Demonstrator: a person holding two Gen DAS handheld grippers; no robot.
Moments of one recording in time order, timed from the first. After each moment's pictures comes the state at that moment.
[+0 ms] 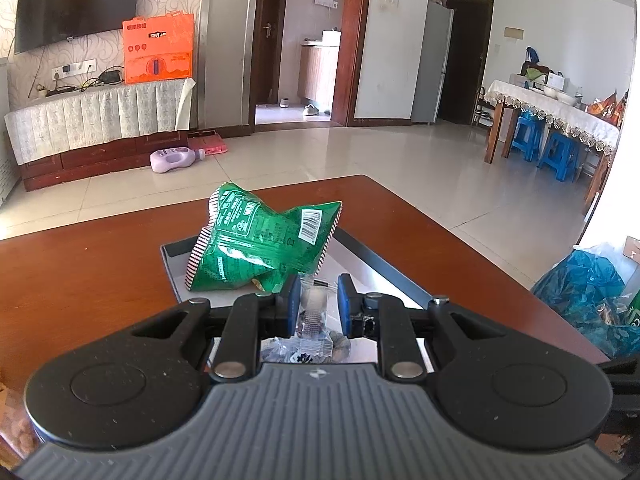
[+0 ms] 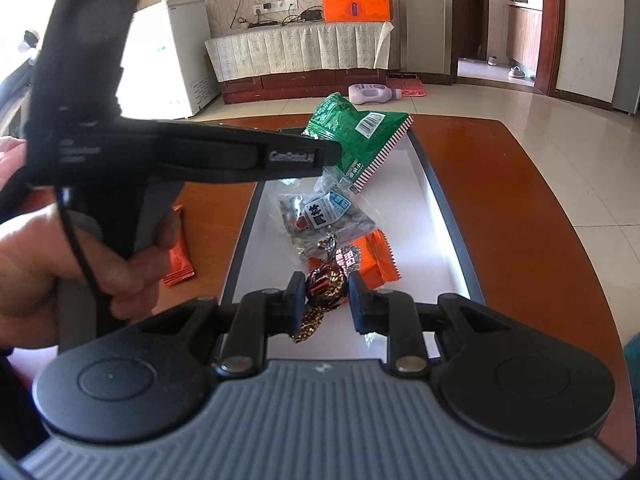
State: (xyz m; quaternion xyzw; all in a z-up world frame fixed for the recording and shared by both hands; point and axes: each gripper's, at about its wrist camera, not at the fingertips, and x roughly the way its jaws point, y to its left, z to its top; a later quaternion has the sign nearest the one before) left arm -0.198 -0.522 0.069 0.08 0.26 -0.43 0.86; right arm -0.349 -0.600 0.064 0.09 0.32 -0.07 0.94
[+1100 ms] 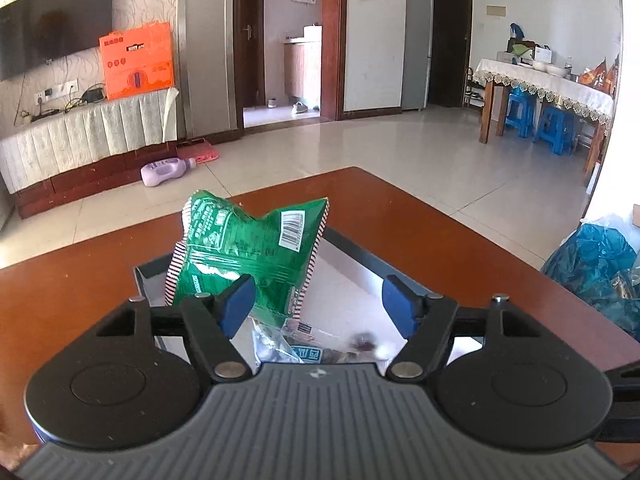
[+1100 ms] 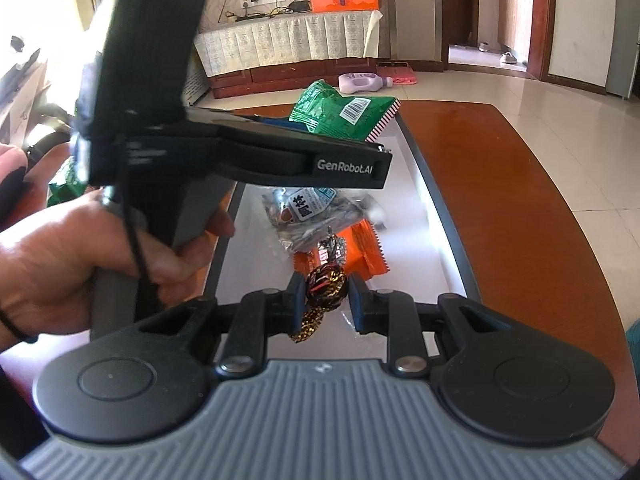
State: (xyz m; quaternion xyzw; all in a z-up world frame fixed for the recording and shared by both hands) left arm -0.180 -0.563 0.049 0.12 0.24 -0.44 0.86; right arm -0.343 -0.611 0.055 0.11 0.34 -0.09 0.93
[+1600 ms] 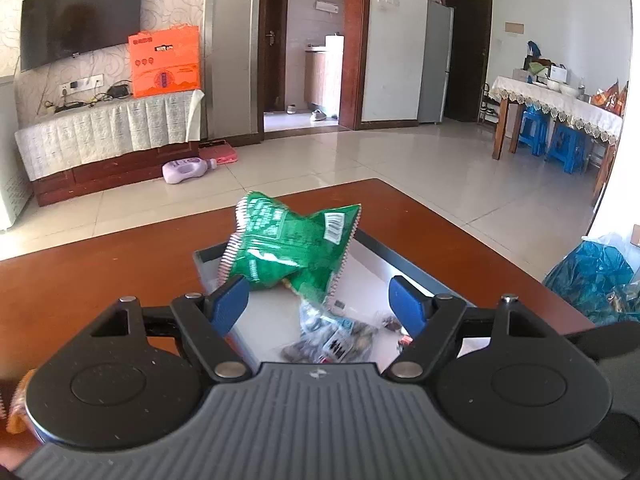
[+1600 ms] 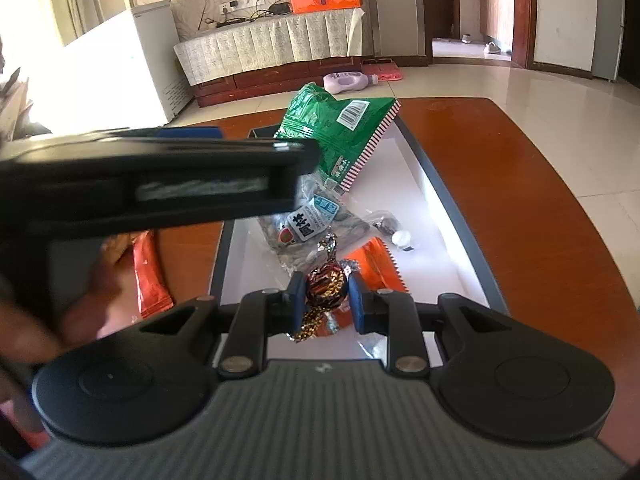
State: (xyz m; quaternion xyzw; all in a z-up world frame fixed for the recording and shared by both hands) left arm -0.201 -0.489 0.083 0.10 0.24 -0.42 0.87; right arm -0.319 -0.607 0.052 0.14 0.33 -0.11 0.93
